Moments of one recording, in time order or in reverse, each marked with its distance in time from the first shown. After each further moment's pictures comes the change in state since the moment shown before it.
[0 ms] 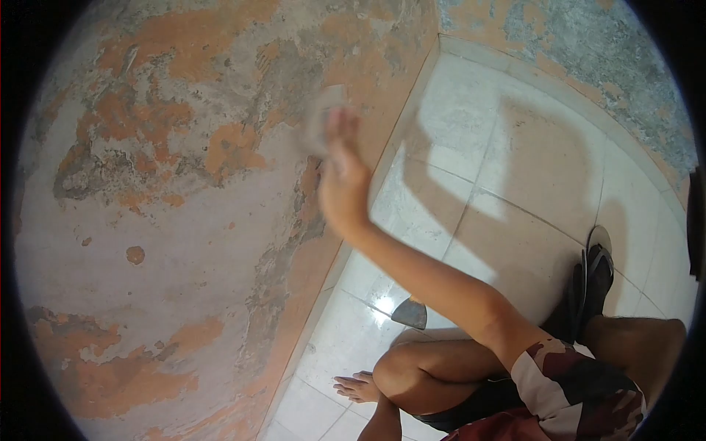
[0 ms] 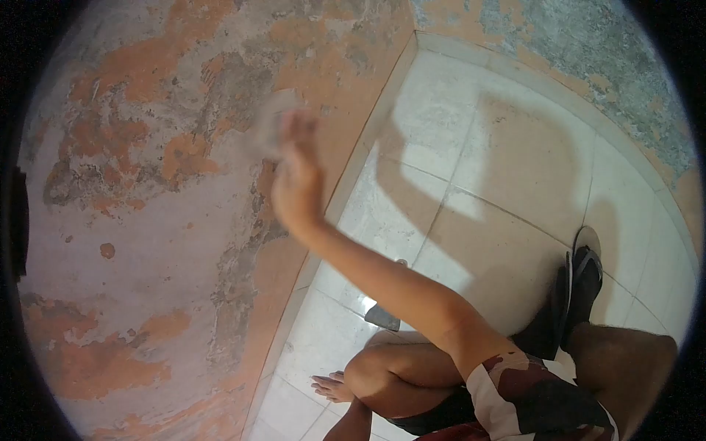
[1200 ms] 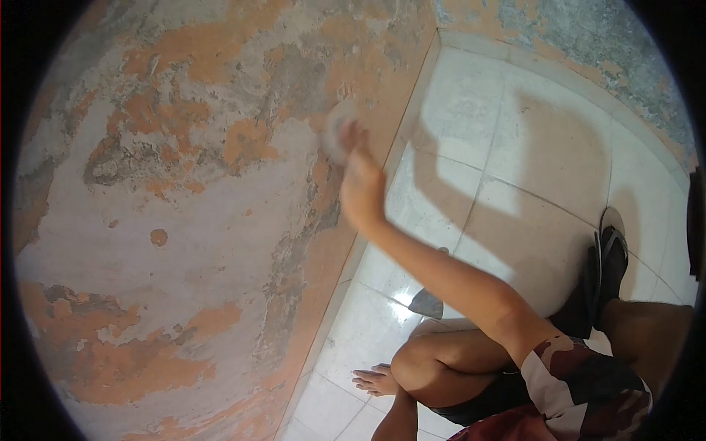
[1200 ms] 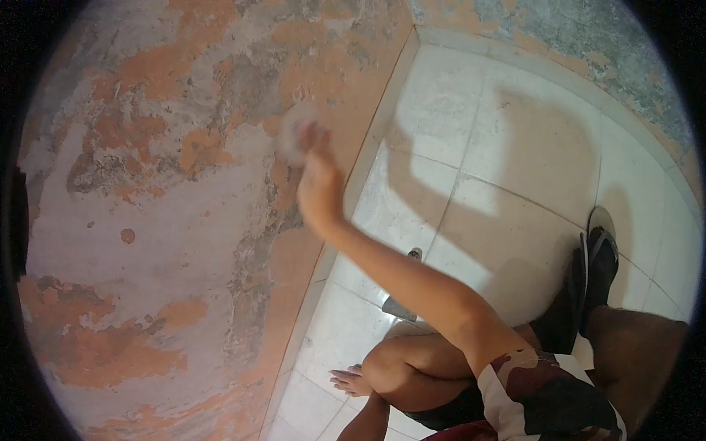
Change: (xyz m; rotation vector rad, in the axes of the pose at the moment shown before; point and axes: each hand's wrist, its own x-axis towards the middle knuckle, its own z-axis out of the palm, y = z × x) left_hand -0.001 0.001 0.007 -0.018 0.066 0.021; right_hand -0.023 0.011 -0.005 0.046 0.038 0.104
